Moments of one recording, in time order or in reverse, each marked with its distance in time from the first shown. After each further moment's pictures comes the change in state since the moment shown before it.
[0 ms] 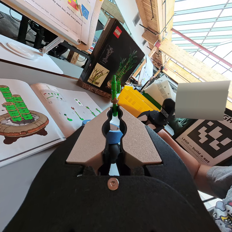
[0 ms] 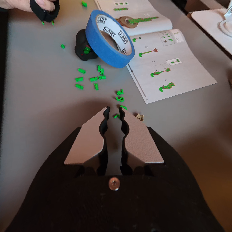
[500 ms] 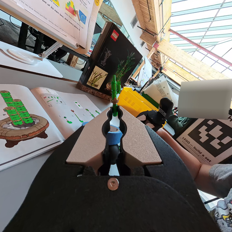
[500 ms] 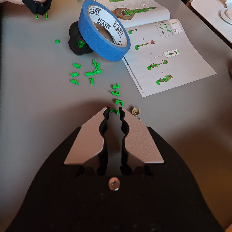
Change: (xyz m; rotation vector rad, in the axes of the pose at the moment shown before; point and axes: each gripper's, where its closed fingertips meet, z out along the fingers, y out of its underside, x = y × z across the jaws) left arm 0.005 -0.005 -0.001 0.012 0.008 0.027; right arm 0.007 0.009 -0.004 -0.024 0.003 0.030
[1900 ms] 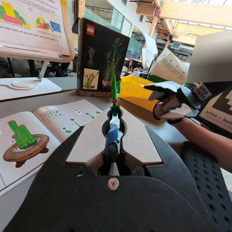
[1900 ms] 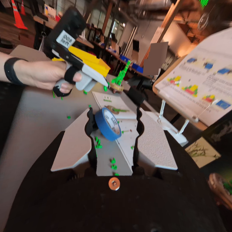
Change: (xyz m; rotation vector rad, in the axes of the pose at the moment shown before) left arm 0.040 0.012 0.006 -0.078 -0.017 0.341; right arm -0.049 -0.139 -0.034 0.577 0.249 -0.329
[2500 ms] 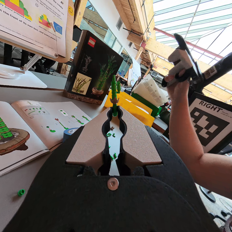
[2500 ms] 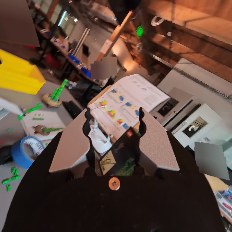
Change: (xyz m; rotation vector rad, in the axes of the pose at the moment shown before) left arm 0.000 -0.018 -0.016 0.111 0.098 -0.250; right arm 0.149 -0.146 -0.056 0.000 0.394 -0.268
